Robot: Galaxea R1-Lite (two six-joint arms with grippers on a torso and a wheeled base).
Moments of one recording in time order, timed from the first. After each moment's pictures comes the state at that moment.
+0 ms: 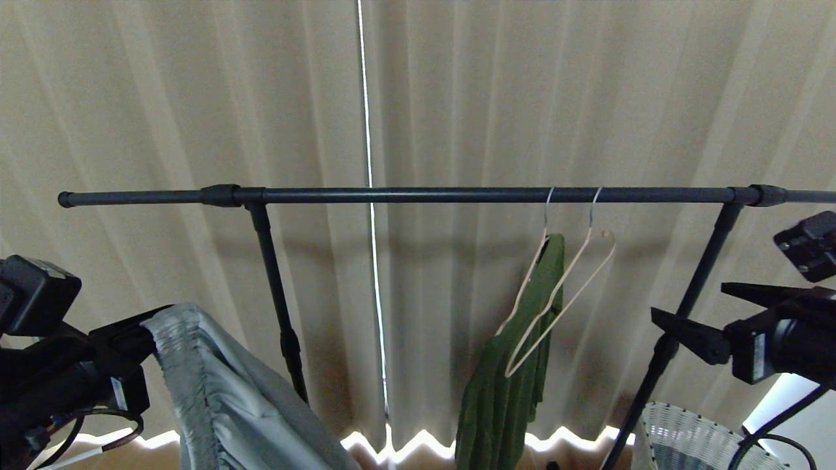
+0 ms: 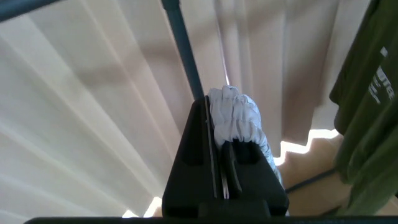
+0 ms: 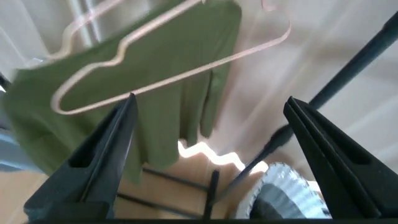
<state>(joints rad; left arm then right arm) -0.08 1.17 -0.26 -0.74 -0.19 0.27 0.28 1.22 -0.55 -0.28 -0.08 -0.08</state>
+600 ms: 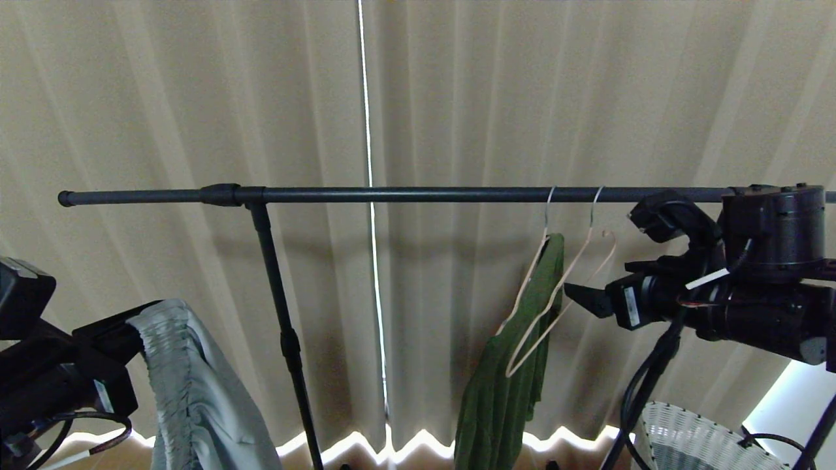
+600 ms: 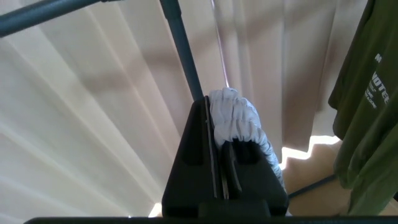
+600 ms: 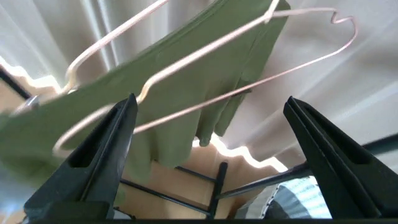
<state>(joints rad) -0.08 1.12 -0.25 -0.74 -0.19 0.27 0.38 1.56 -0.80 -0.28 -0.14 -0.02</state>
